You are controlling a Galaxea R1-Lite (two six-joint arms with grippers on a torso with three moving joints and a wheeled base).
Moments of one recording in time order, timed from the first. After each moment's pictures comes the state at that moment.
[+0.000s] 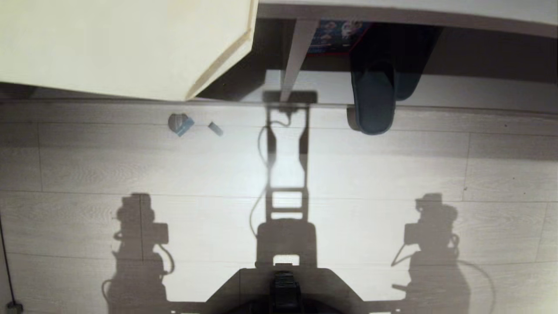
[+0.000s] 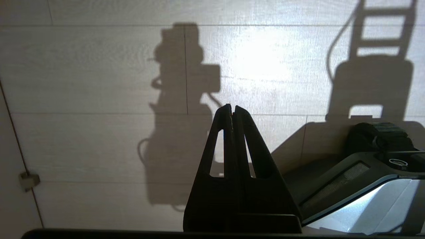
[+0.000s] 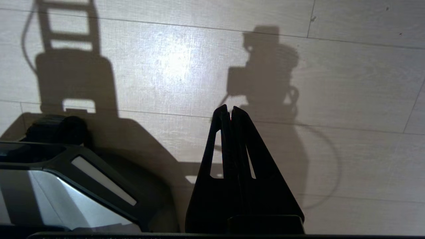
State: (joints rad) left arm 0.01 0.00 0.00 0.00 0.00 0.01; right arm 0.00 0.00 0.00 0.00 0.00 -0.01
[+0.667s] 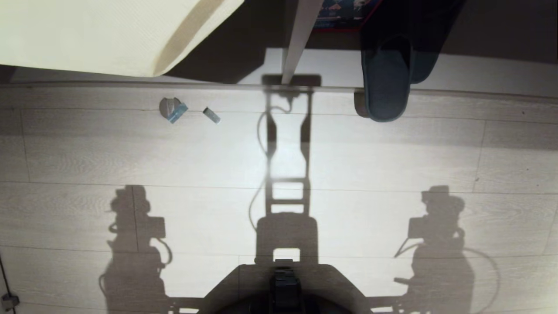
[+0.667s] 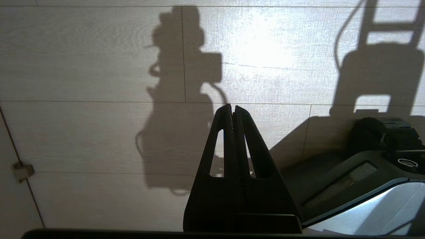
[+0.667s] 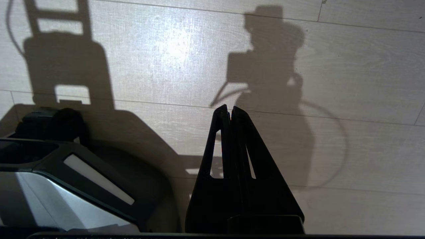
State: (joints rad) left arm 0.01 0.00 0.00 0.00 0.00 0.01; right arm 0.00 0.00 0.00 0.00 0.00 -0.01
